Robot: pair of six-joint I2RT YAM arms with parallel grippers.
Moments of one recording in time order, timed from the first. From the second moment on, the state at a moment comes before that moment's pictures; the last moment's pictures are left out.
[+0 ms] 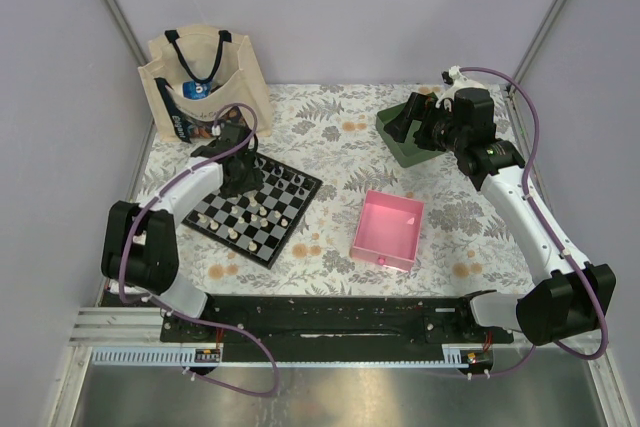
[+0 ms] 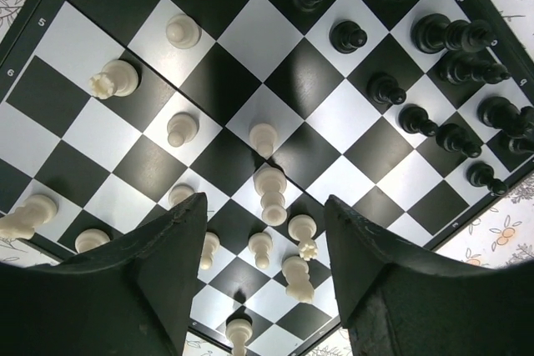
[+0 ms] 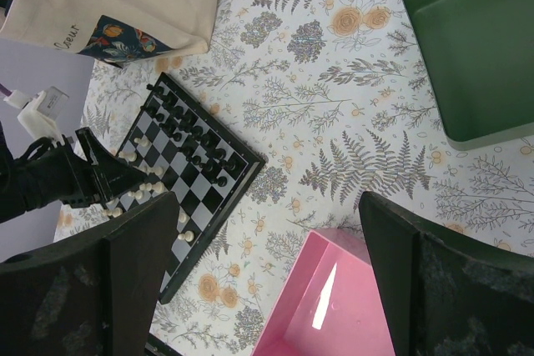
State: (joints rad) left arm -0.27 1.55 1.08 -0.63 -0.17 -0.52; right arm 0.25 1.29 1.23 -0.36 -0.25 0.49
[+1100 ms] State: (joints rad) left arm -0.27 1.64 1.10 -0.61 -0.16 -0.52; right arm 0.25 1.29 1.22 -0.36 -0.25 0.48
